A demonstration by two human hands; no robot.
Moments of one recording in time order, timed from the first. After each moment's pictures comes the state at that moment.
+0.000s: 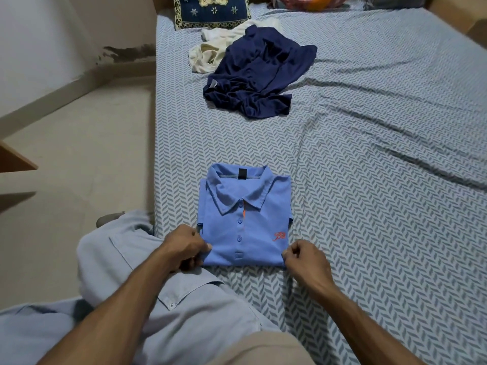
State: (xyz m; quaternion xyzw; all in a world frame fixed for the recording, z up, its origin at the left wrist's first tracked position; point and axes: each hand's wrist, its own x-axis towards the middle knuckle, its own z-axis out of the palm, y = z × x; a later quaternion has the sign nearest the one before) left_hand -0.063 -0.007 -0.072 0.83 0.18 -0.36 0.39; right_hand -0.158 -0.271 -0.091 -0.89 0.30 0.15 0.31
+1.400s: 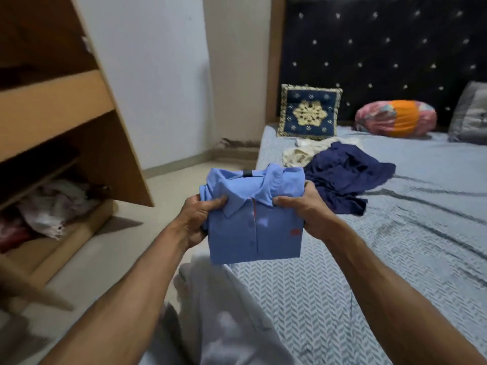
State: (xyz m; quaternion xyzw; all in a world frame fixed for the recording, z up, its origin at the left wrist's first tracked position) left_hand -0.040 0.110 0.117 0.58 0.13 -0.01 0.80; right_hand 0.025 -0.140 0.126 -0.67 -0.08 0.13 0.73
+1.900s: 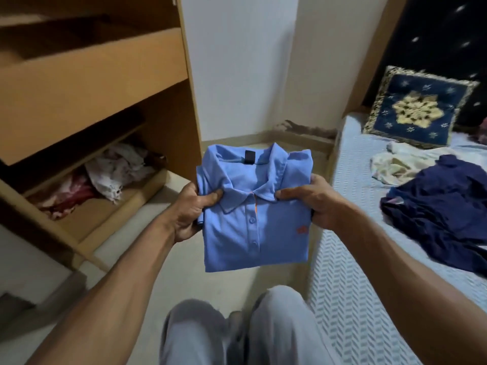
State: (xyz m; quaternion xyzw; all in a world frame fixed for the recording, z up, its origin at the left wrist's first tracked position) left_hand 0.010 0.332 0.094 0.59 0.18 0.05 0.78; right_hand 0.137 0.099 0.120 -0.68 -0.10 0.30 0.67
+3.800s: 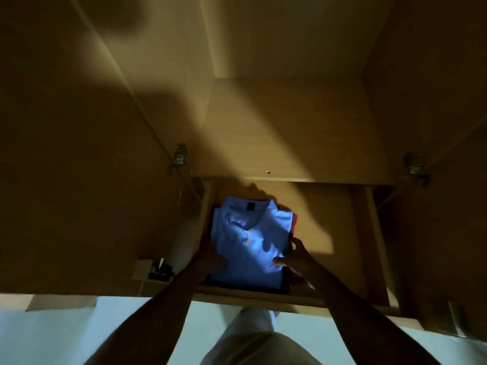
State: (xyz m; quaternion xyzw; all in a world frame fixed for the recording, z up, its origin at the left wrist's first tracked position) left_hand 0.028 0.736 0.355 0.39 0.79 0.05 0.47; right_hand 0.291 0.754 0.333 -0.60 -0.34 0.69 0.23
